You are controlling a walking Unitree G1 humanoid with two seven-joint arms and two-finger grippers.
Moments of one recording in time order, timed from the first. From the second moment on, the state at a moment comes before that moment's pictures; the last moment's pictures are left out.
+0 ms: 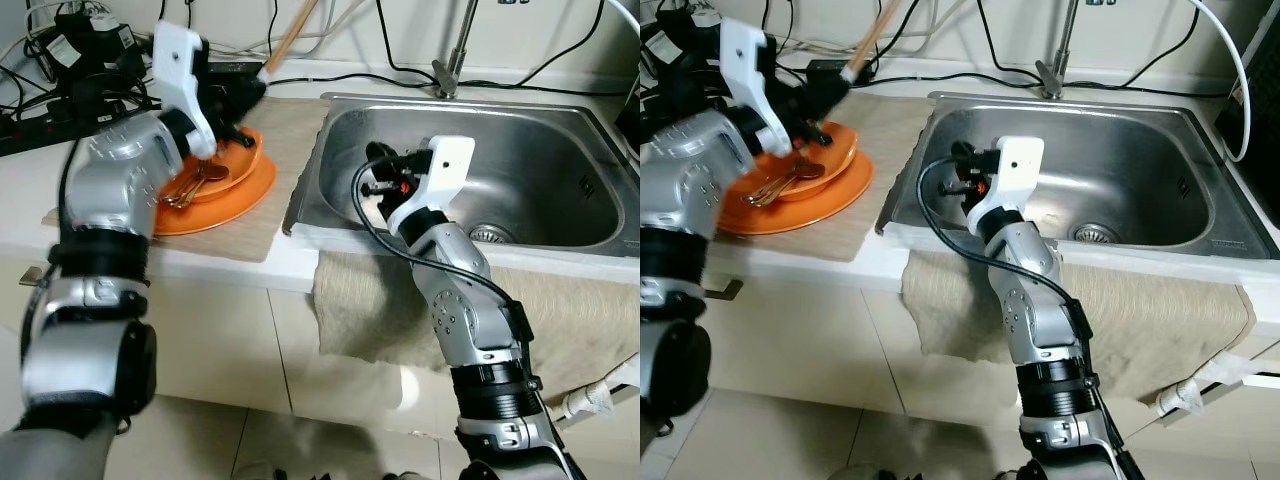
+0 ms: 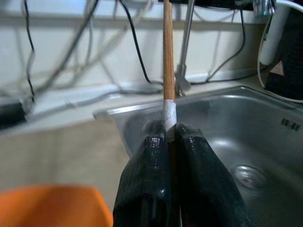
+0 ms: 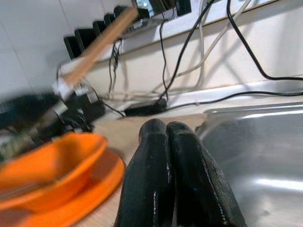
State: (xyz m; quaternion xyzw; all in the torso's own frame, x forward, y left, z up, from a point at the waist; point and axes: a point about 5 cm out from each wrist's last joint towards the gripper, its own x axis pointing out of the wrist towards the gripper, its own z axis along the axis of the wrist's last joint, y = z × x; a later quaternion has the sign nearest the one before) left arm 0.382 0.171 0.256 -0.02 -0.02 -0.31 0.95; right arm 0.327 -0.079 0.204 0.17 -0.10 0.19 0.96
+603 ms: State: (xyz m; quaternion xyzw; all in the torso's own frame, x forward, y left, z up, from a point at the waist) left arm 0.363 0.142 0.257 -0.07 -0.02 -0.35 0.93; right arm 0.341 -0.096 0.213 0.27 -0.10 0.16 0.94
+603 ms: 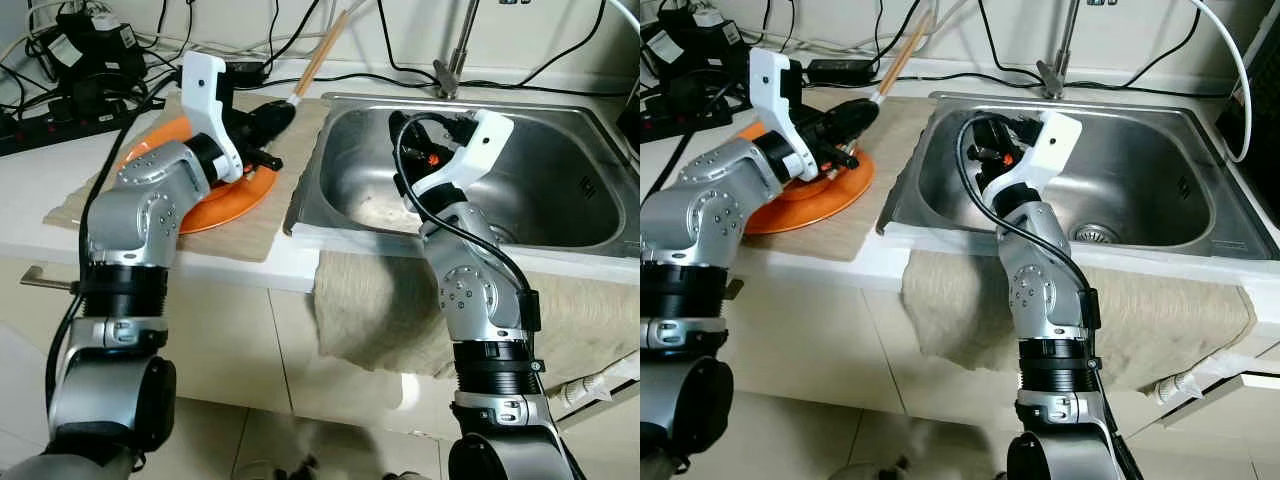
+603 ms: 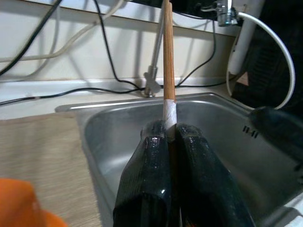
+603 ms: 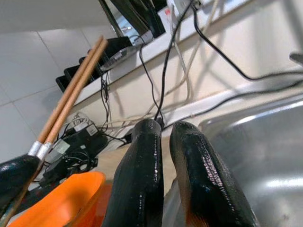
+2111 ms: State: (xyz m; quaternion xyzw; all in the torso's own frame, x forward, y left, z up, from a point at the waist) left arm 0.351 0.112 0.236 -0.11 0.01 -0.39 0.91; right arm 0.356 -0.077 0.222 0.34 -0.09 0.21 0.91
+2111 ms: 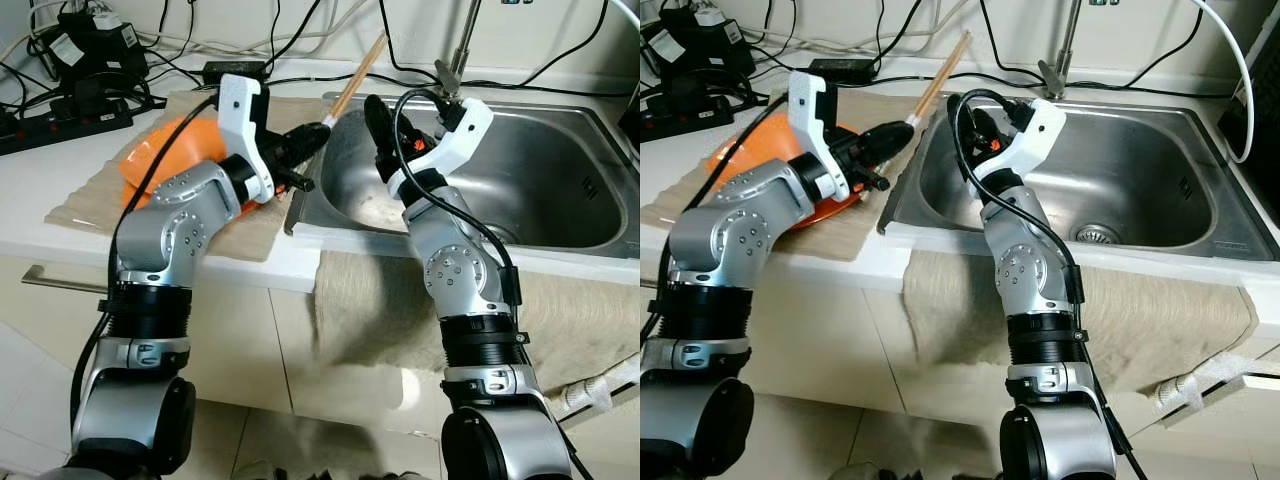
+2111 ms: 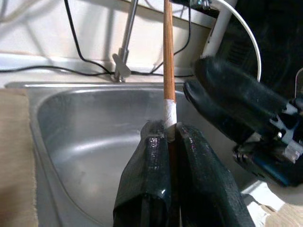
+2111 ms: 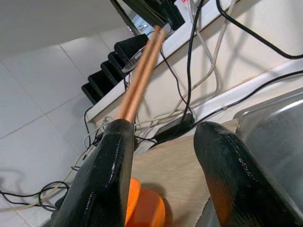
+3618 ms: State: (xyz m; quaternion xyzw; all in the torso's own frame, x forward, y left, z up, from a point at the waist) left arm 0.332 0.098 0.230 -0.12 0.02 -0.45 0.89; right arm 0.356 -0.058 0.223 0.30 -0.12 0.23 0.92
